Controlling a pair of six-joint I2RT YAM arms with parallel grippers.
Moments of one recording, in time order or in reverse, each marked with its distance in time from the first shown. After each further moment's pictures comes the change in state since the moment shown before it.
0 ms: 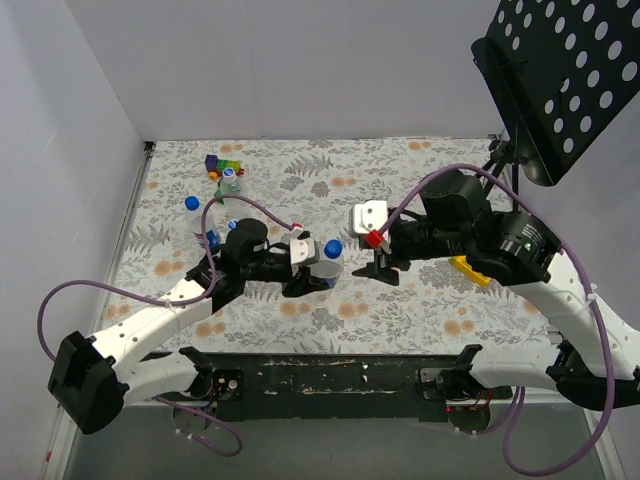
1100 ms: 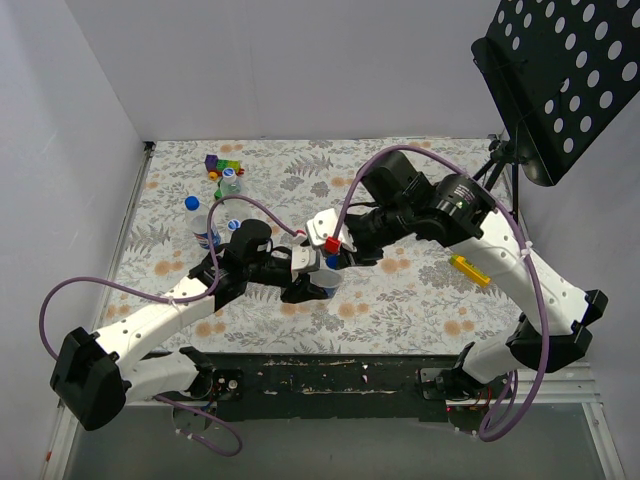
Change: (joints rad) left arm 0.000 0.032 0.006 -0.082 0.116 0.082; right arm 0.000 0.325 0.272 -0.306 -0.170 -0.376
